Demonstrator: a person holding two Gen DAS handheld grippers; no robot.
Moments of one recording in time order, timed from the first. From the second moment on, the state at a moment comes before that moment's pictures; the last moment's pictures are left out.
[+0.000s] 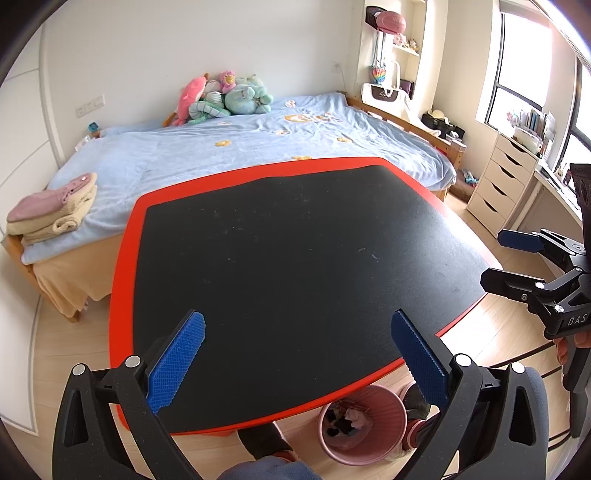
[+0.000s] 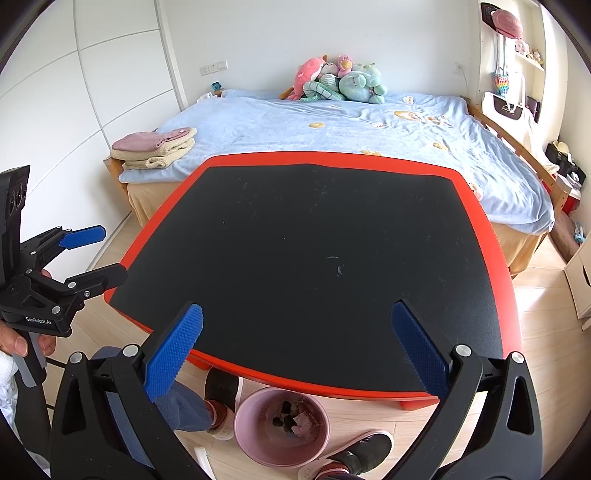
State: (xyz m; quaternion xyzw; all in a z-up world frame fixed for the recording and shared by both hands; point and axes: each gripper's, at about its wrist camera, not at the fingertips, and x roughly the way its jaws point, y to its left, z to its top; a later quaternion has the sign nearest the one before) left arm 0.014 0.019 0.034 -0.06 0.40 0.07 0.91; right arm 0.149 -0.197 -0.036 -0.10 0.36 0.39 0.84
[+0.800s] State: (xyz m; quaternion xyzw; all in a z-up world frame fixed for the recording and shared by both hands) left arm 0.014 0.017 0.033 -0.06 0.40 0.07 0.91; right arm 0.147 -0.197 -0.044 -0.11 0.37 0.39 0.83
